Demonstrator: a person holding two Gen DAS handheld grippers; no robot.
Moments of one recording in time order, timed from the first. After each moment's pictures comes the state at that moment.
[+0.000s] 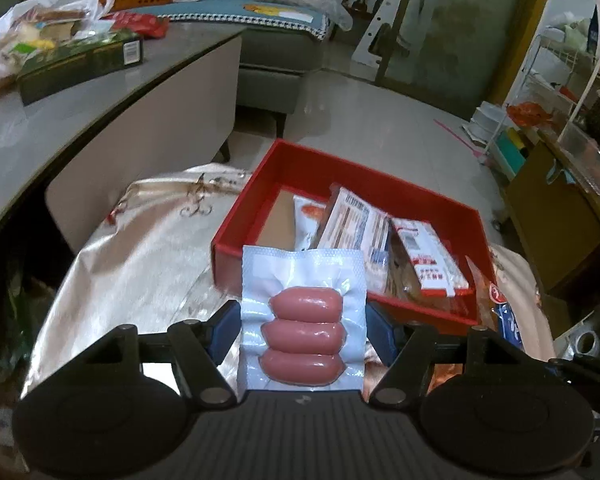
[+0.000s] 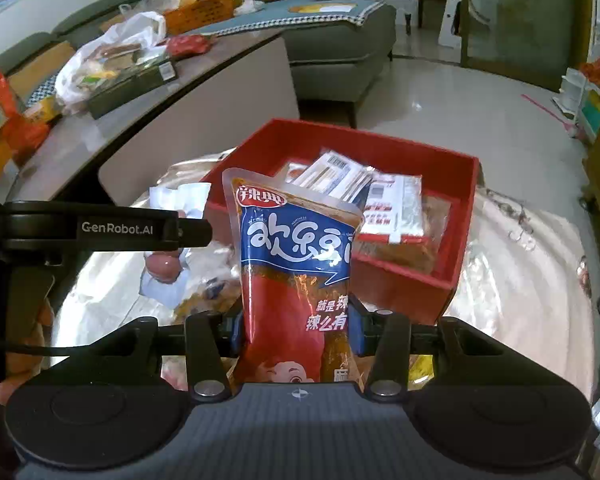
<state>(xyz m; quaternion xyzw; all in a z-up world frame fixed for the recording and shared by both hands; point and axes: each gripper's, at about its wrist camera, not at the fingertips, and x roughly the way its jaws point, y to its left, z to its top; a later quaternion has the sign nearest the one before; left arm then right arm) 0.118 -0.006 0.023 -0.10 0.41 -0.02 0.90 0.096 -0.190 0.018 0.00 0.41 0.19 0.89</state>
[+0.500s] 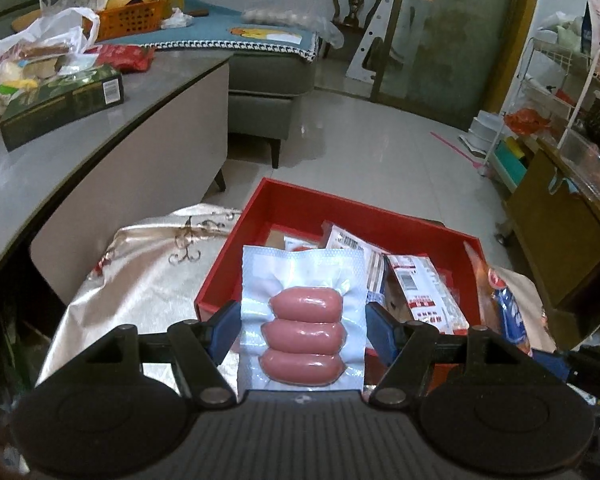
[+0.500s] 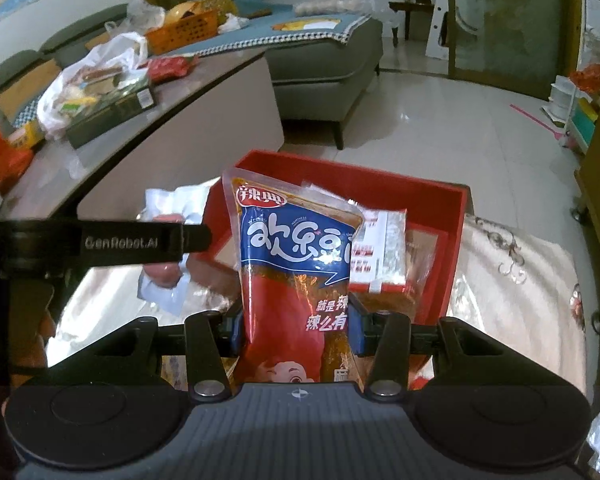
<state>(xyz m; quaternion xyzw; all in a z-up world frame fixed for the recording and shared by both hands) 0.146 -0.018 0.033 -0.08 0.39 -0.02 0.92 0.127 -0.195 0.026 0.01 0.39 0.17 0.90</state>
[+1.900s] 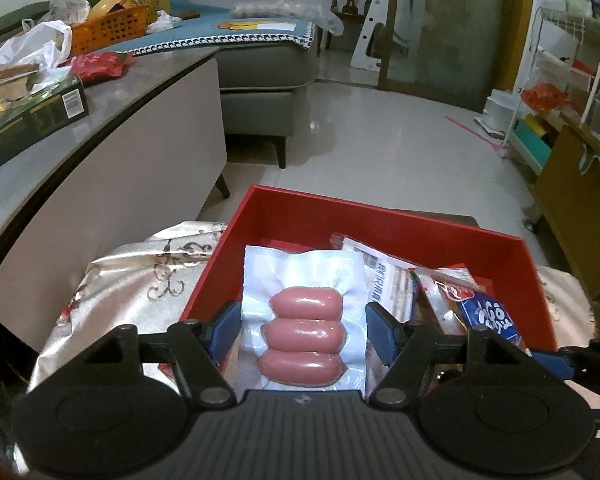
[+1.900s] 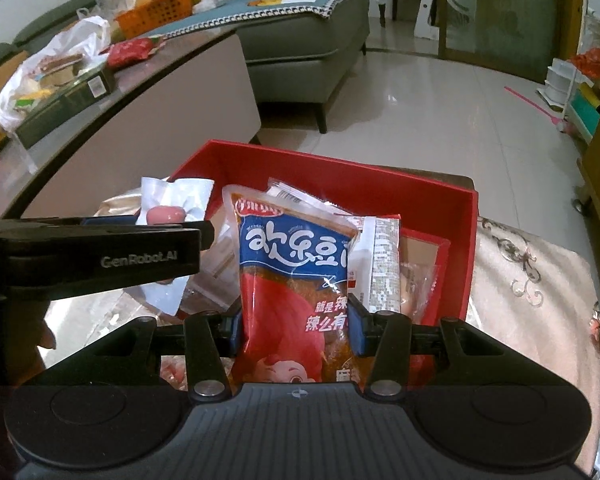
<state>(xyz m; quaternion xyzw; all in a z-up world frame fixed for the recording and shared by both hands) 0.212 -0.040 -0.004 -0.03 0.39 0.00 0.92 0.193 -0.184 -0.011 0.00 0.43 0.15 0.89</state>
